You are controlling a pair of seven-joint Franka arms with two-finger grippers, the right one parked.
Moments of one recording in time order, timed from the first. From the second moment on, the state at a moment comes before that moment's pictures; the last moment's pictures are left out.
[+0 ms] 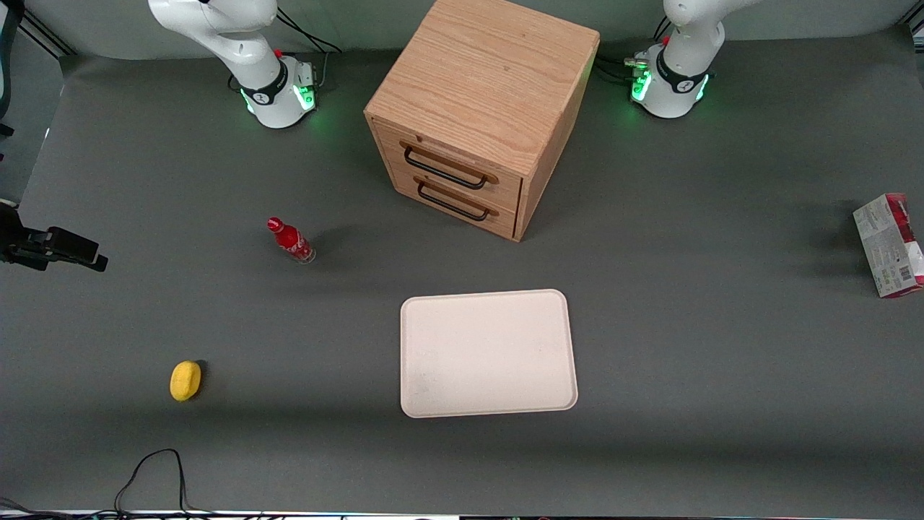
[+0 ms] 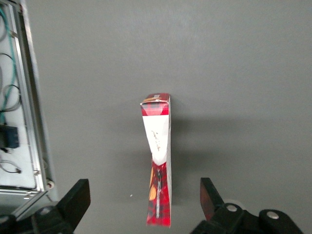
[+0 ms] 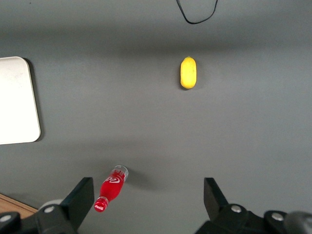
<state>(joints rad) 0.41 0.35 0.24 -1.74 0.05 2.09 0.61</state>
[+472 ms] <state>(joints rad) 0.46 0.51 0.24 -1.77 -0.08 2.19 0.64</state>
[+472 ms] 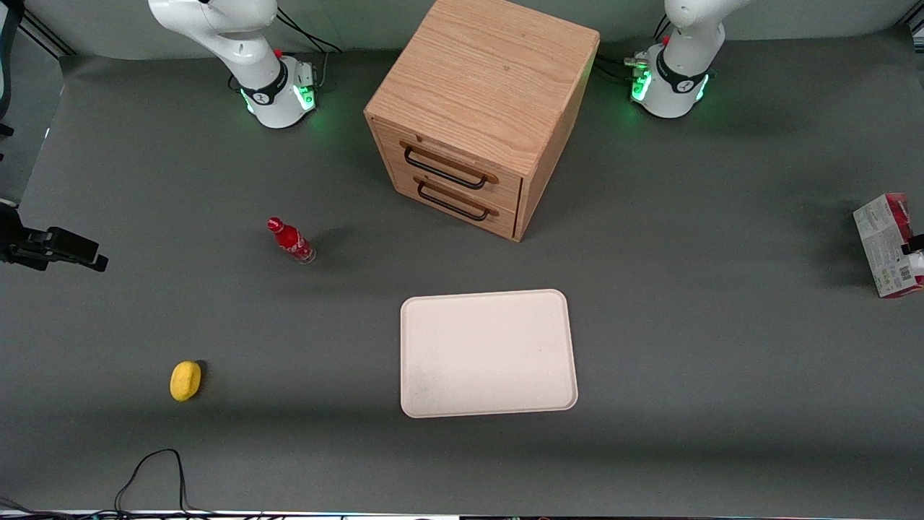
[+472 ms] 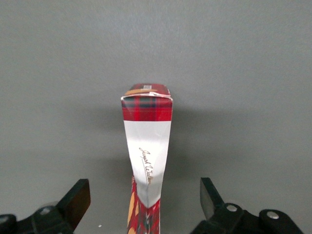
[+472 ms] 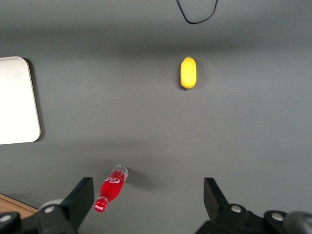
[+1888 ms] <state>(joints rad) 0.43 0.50 0.23 -1.76 -0.06 2.18 0.66</state>
